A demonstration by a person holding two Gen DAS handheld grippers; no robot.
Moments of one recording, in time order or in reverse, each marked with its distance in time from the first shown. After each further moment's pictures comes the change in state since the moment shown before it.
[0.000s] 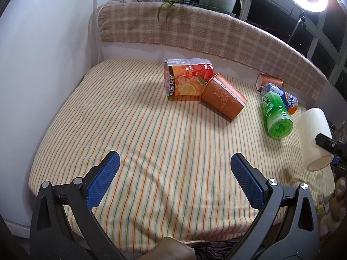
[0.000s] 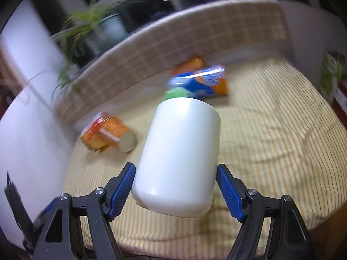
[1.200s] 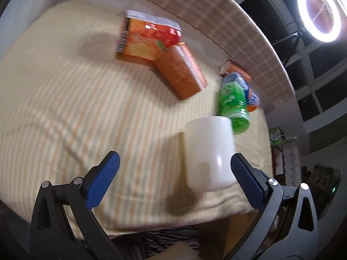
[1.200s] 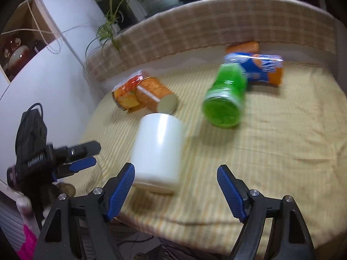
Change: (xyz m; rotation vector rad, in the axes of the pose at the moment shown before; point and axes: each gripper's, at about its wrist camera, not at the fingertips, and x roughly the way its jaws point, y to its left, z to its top) left arm 0.046 -0.026 0.017 -0.224 0.301 -0.390; right arm 0.019 0.030 -0.023 -0.201 0.130 0.131
